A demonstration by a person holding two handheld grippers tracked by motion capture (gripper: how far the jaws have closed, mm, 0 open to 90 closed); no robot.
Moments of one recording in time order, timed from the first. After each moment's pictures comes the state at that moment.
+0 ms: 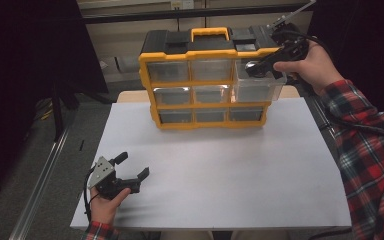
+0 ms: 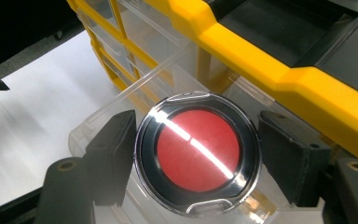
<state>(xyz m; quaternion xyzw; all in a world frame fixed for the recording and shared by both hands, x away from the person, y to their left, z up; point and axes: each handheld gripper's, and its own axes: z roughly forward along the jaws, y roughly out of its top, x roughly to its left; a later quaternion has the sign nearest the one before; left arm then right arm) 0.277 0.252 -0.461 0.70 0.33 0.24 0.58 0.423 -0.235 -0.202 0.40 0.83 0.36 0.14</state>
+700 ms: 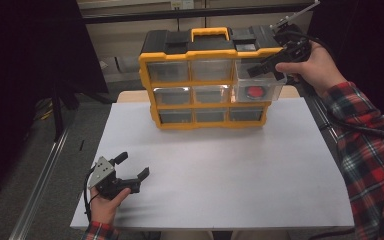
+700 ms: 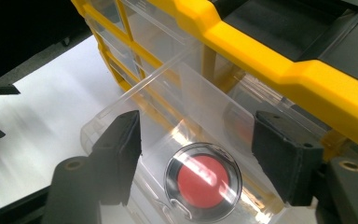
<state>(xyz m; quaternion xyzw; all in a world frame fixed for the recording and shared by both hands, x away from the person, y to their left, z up) 0.277 0.252 -0.461 0.70 0.33 0.24 0.58 0.416 -0.239 -0.201 0.40 0.82 0.37 0.13</state>
